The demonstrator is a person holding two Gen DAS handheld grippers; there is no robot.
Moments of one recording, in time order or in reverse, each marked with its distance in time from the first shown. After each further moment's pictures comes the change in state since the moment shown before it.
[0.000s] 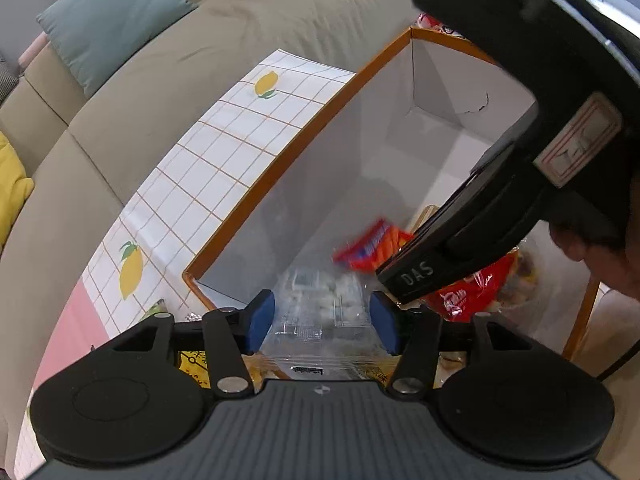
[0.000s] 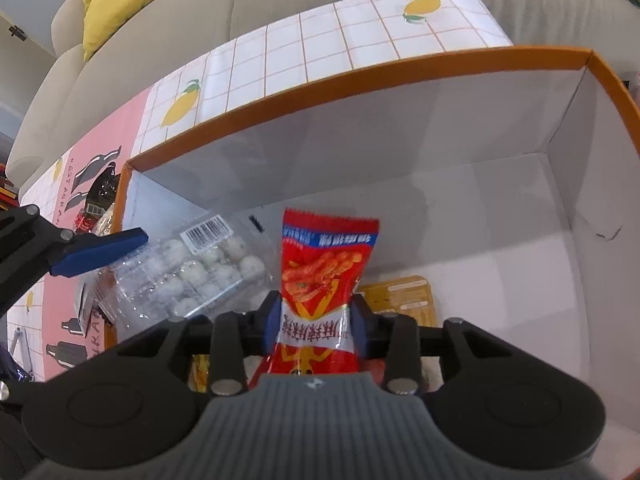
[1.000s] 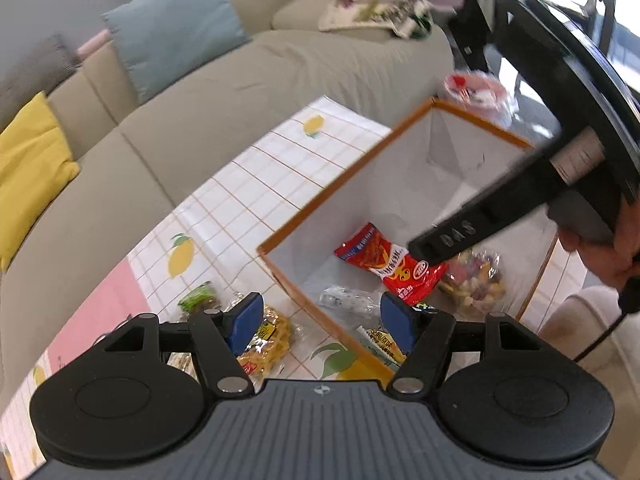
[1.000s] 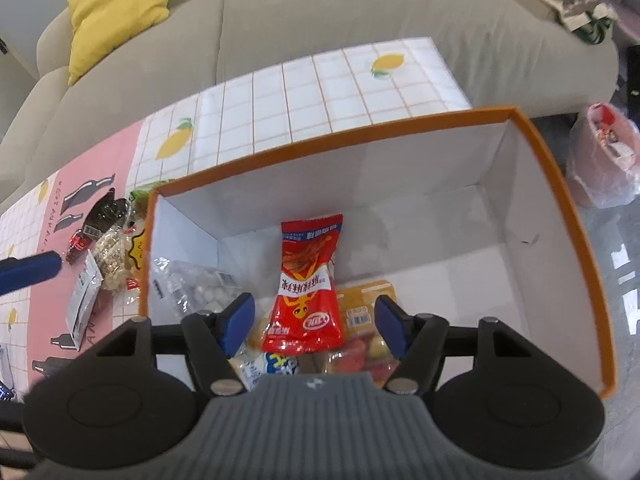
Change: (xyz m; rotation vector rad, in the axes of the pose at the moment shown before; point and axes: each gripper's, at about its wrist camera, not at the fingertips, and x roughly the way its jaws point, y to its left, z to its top) left arm -0.089 0.024 -0.039 -0.161 -0.154 0.039; right arm -0.076 0.029 -0.031 -0.006 -0.165 -0.138
